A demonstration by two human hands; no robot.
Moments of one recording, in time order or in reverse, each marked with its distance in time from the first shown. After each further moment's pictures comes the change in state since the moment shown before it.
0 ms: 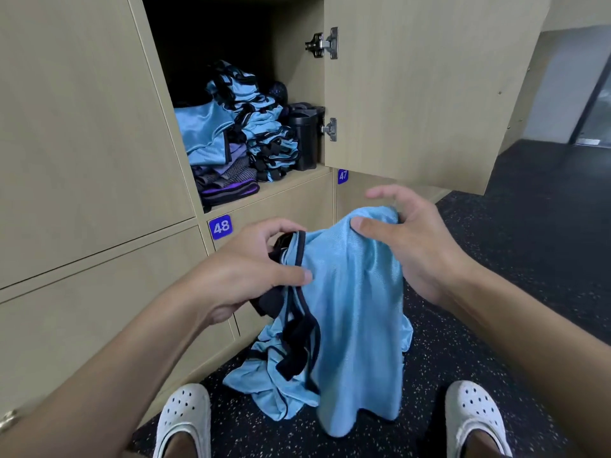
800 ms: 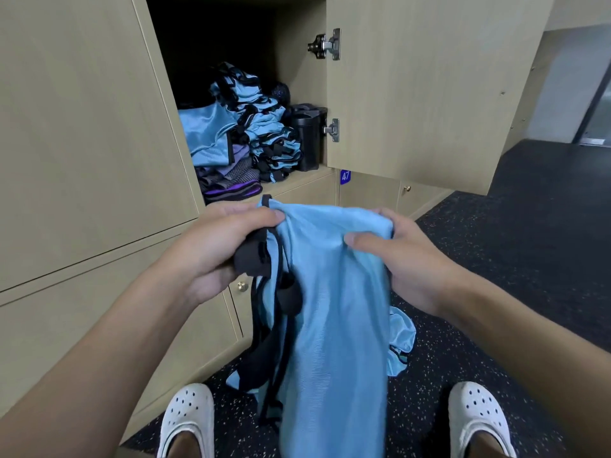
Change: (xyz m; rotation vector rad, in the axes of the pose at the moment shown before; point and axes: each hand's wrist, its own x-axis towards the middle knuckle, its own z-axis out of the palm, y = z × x) left_hand 0.003 0.014 -0.021 -0.330 0.136 -0.031; right_hand -0.007 0.006 0.004 0.110 -0.209 0.162
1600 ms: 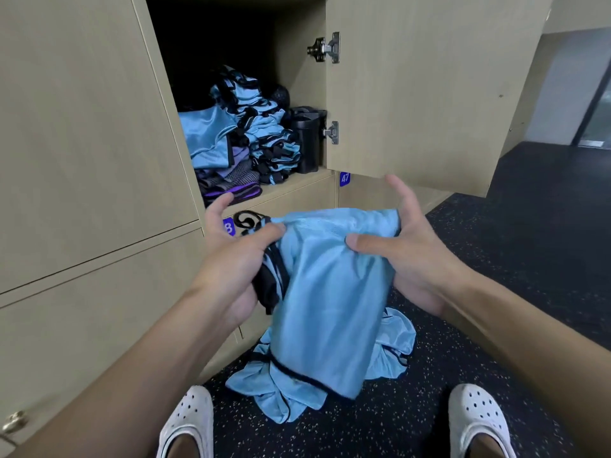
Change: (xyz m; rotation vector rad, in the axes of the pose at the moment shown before) left_hand 0.003 -0.025 0.026 -0.348 0.317 0.102; right_hand -0.007 -0.012 0.006 0.134 0.094 -0.057
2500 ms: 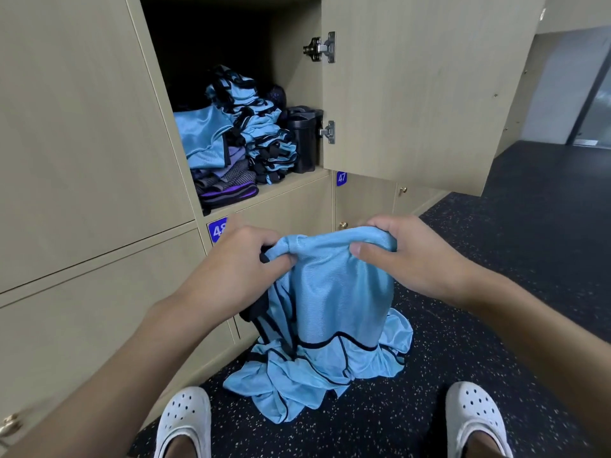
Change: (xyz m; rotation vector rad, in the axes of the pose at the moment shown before) left_hand 0.015 -0.003 -0.025 1.234 -0.357 0.484; right_hand 0.002 -0.005 -0.024 -0.924 -0.151 -0.230
